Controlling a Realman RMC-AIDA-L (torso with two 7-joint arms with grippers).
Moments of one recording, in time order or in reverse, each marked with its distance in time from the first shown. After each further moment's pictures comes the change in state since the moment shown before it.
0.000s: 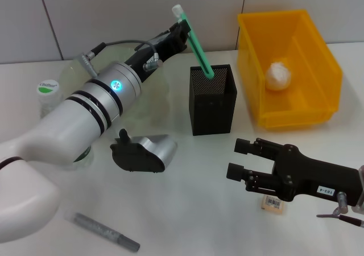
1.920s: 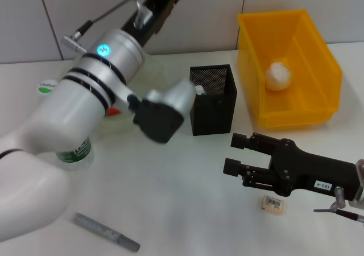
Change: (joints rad) left arm 0.061 0.000 -0.017 0.220 -0.248 -0.012 -0.241; right arm 0.019 0.000 -0.001 0.000 0.008 -0.006 0.000
